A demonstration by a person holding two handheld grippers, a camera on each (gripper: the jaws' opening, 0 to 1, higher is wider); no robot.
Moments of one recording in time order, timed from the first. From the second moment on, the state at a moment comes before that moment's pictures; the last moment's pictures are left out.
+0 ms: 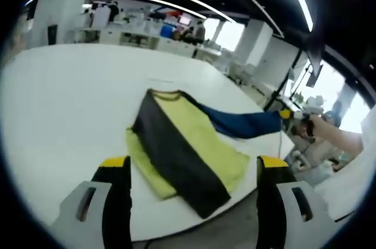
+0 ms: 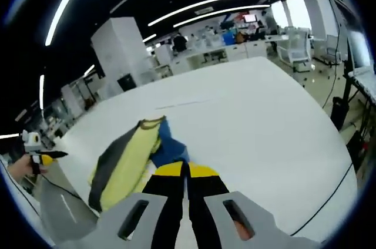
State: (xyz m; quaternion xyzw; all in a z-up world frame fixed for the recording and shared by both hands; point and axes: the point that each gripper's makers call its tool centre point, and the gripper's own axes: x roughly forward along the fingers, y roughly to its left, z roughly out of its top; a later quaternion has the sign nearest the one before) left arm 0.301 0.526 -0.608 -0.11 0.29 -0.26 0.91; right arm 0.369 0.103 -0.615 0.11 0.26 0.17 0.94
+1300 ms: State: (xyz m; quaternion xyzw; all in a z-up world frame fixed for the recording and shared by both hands) left arm 0.304 0.539 -0.620 -0.12 0.31 -0.22 0.92; right arm 0.393 0.028 -0.672 0.09 0.33 0.07 0.94
